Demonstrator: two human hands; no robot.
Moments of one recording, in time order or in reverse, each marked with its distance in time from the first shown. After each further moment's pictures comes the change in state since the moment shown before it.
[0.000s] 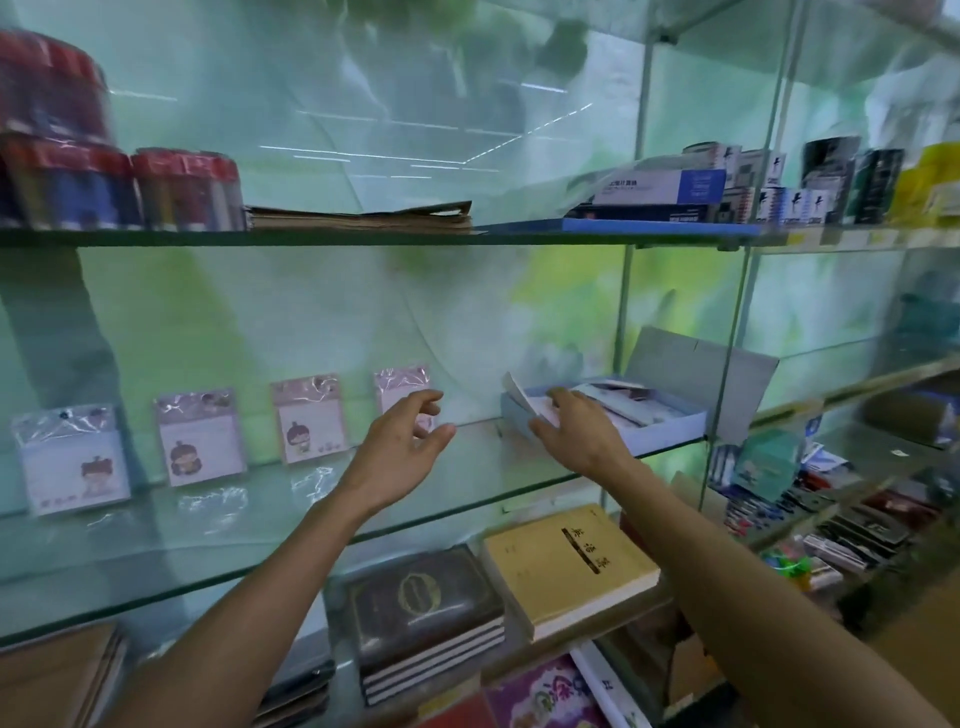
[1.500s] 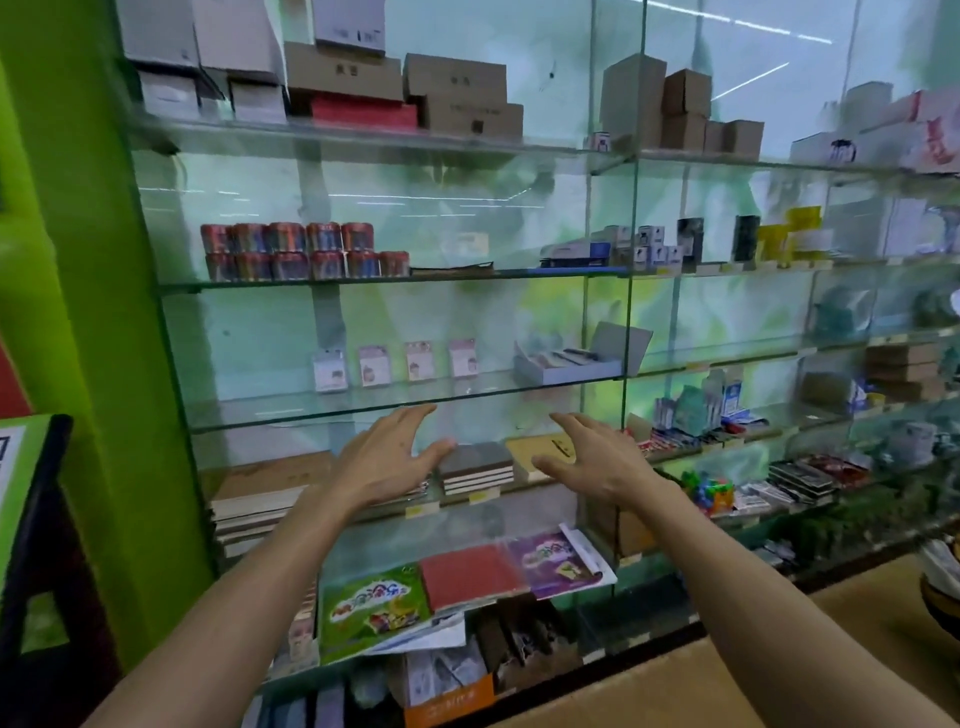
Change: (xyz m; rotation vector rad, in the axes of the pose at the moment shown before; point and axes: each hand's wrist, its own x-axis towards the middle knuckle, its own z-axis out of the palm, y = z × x) left_hand -0.493 0.263 -0.162 0.558 -0.069 -0.042; right_hand -0.542 -0.126 -0.242 -0.142 -0.127 -0.178
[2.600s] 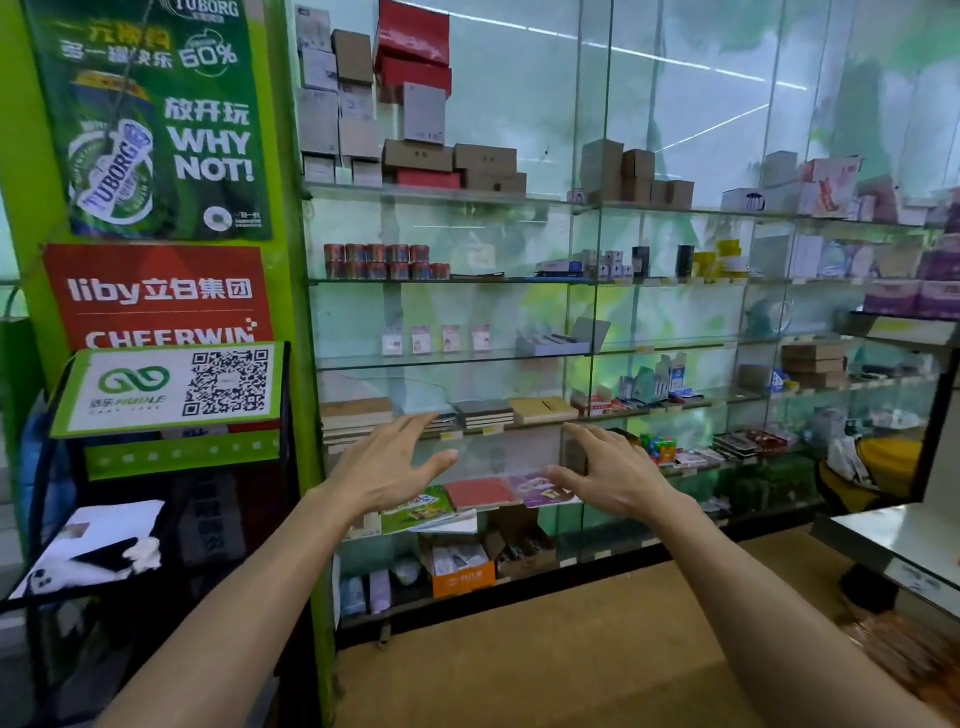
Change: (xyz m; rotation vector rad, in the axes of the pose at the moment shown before) left_hand -0.504 0.116 -0.180 0.104 -0.040 -0.012; right_hand -0.491 -0.168 -0.132 -0.001 -0.028 0.014
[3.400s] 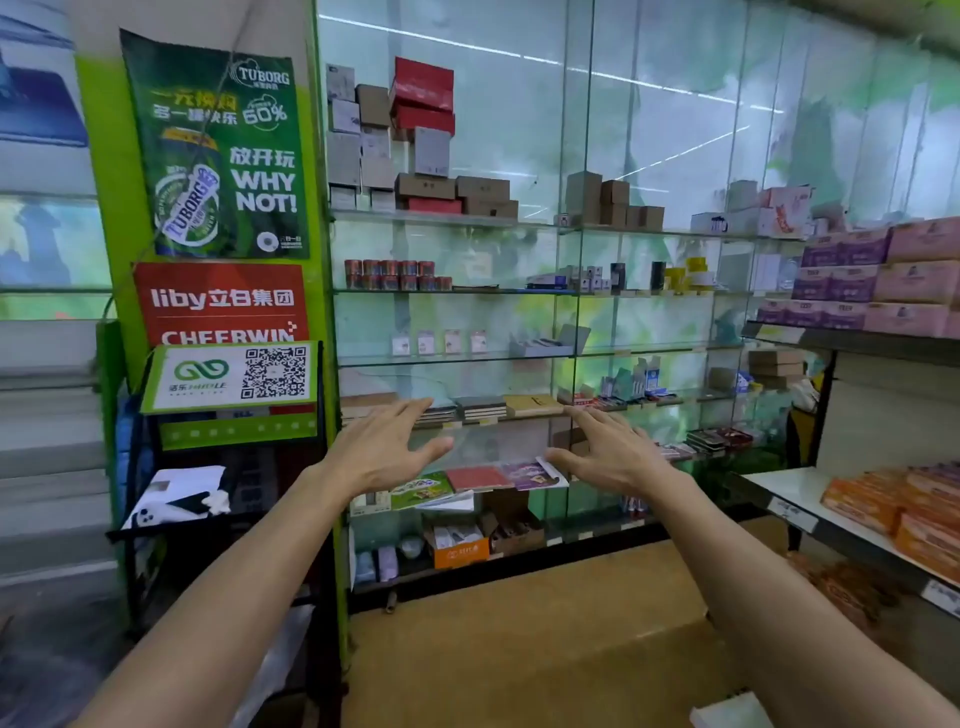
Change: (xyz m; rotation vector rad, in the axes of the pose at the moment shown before) left_hand -0.195 0.058 -0.107 0.015 0.038 0.035; right_hand -0.194 -0.062 -0.096 -0.036 0.014 0.008
